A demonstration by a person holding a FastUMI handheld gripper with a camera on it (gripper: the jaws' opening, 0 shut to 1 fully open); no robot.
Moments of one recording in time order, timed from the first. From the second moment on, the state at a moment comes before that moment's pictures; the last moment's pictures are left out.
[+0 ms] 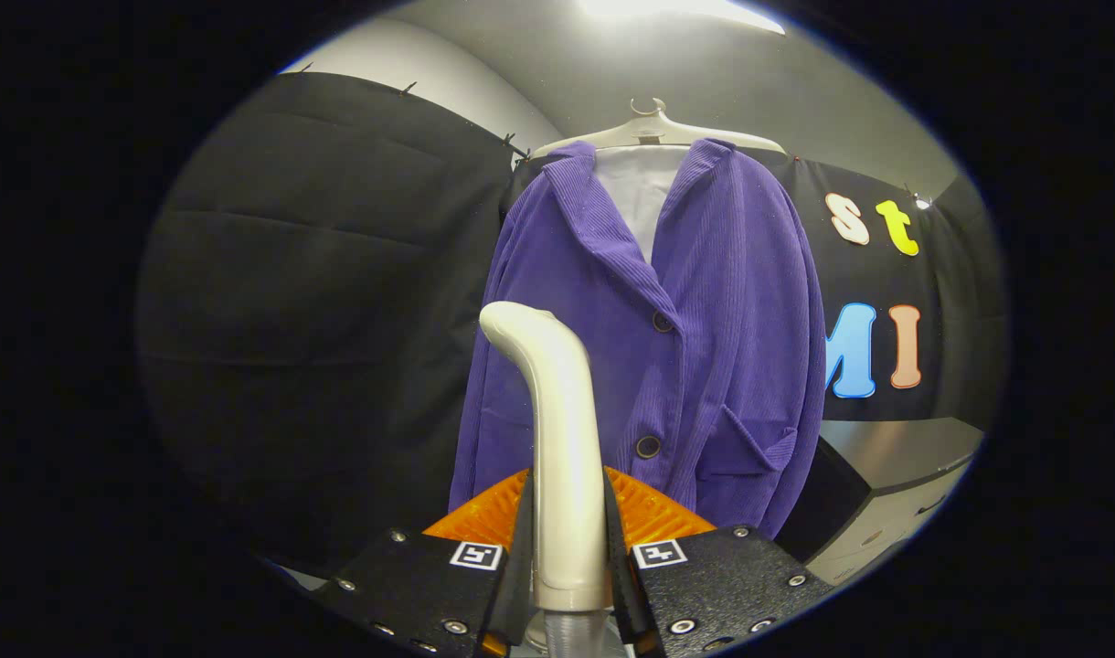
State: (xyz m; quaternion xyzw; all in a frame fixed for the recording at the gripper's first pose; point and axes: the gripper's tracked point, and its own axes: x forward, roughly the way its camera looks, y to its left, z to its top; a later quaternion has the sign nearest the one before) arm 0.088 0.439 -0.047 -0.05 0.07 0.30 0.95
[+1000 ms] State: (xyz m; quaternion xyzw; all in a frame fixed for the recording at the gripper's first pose) arm 0.037 0.409 -0.198 -0.09 0.18 0.31 0.93
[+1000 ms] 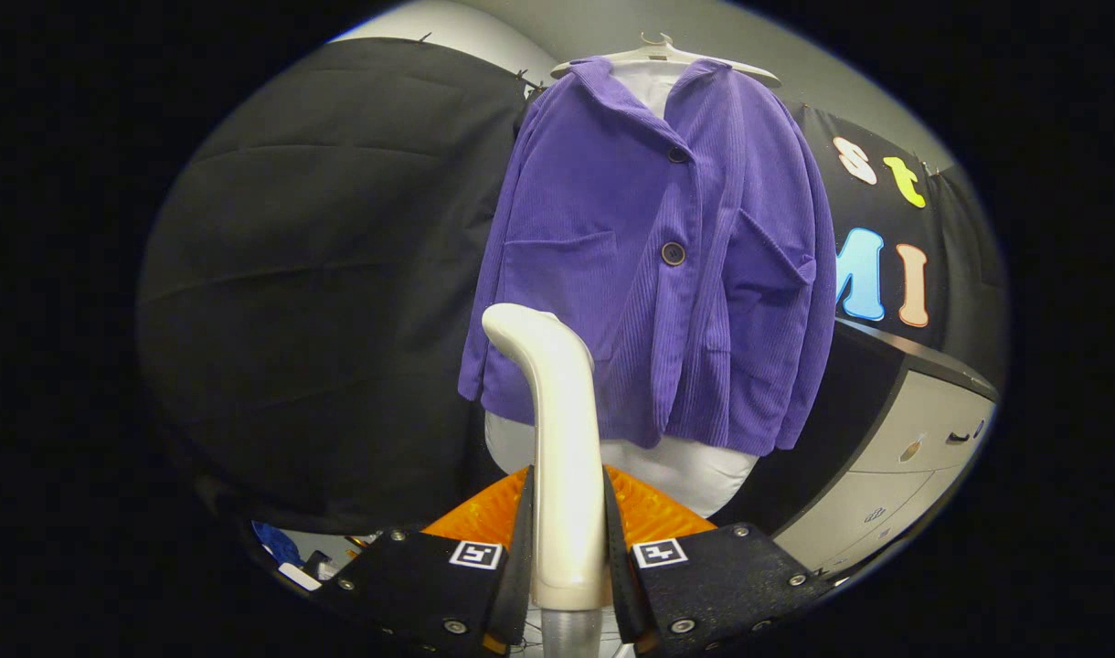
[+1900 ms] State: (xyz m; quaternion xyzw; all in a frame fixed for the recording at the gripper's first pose) arm -0.011 0.257 -0.156 0.00 0.21 0.25 0.95
